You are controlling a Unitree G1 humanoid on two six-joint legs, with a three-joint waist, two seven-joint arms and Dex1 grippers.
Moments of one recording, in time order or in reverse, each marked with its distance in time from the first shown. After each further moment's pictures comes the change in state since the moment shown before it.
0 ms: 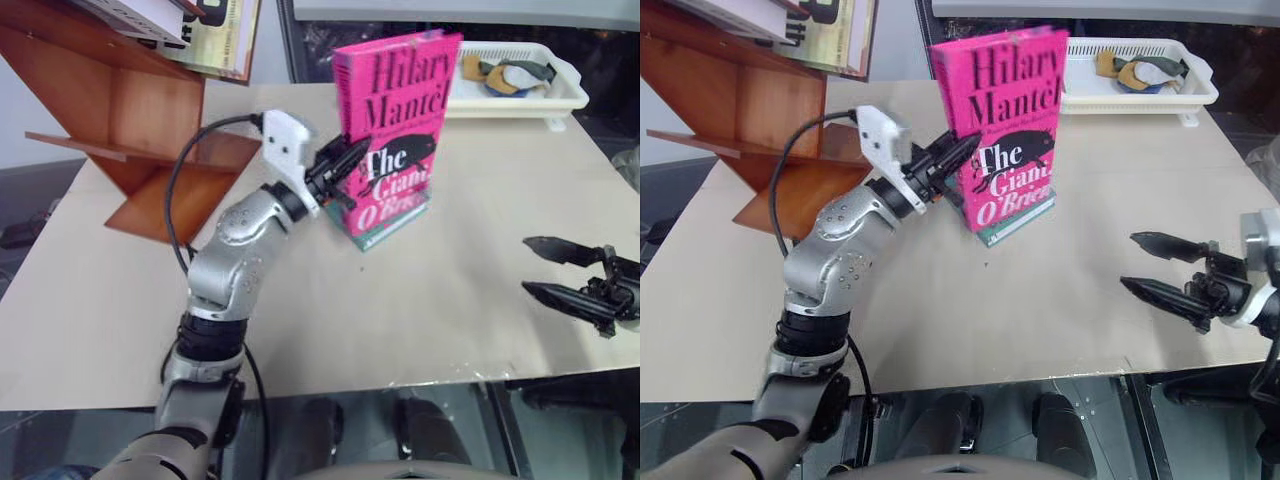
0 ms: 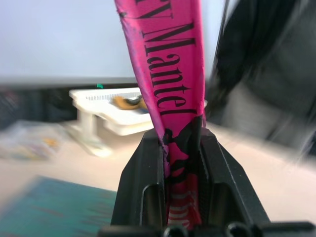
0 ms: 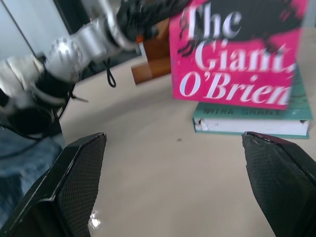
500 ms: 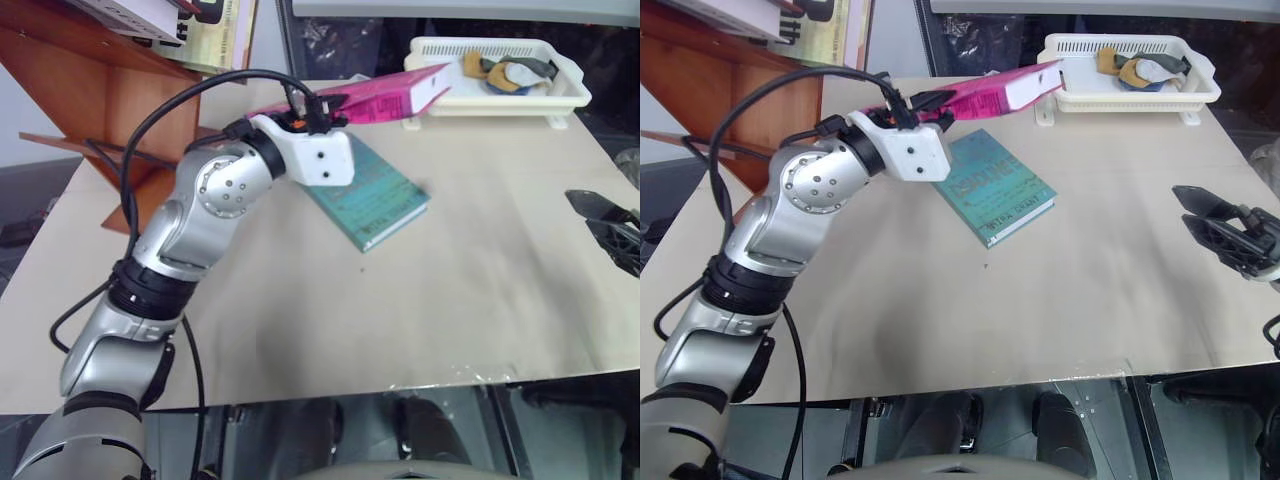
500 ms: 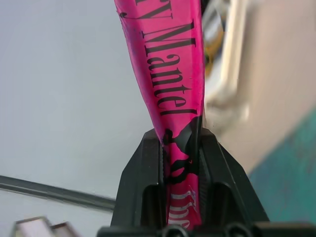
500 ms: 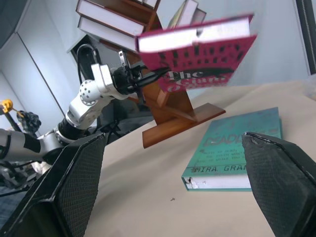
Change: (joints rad) left arm -0.206 0.377 -0.199 0.101 0.712 -0.375 -0.081; right arm -0.356 -0.010 0.052 0.534 -0.040 0.030 0.265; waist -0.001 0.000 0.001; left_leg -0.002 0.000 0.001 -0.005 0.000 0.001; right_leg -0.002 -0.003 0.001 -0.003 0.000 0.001
